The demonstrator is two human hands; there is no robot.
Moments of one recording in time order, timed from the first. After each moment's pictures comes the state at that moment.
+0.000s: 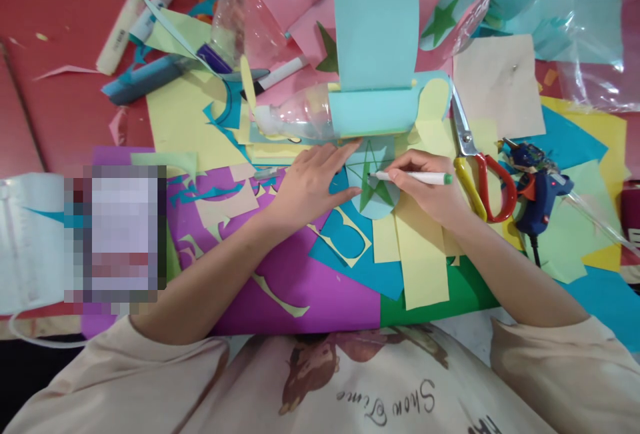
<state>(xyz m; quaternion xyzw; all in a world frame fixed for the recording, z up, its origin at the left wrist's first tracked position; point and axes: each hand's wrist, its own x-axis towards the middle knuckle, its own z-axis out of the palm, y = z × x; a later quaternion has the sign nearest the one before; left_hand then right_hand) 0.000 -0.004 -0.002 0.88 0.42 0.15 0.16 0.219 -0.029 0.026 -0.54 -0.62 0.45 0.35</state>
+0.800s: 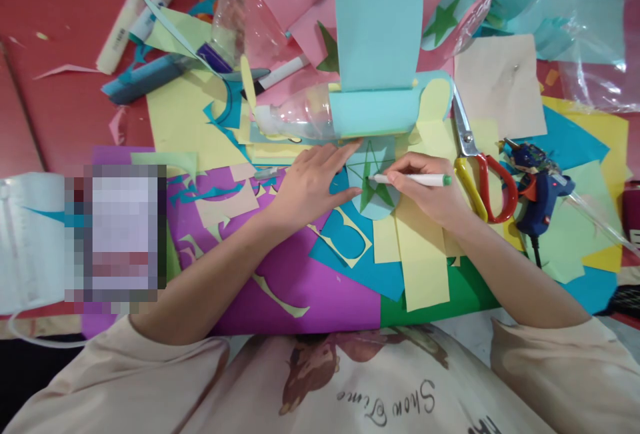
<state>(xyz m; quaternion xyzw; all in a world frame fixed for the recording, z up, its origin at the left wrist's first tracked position) 0.001 -0.004 0.000 0.88 0.43 0.14 0.18 0.220 -0.029 0.024 -0.54 -0.61 0.47 0.34</state>
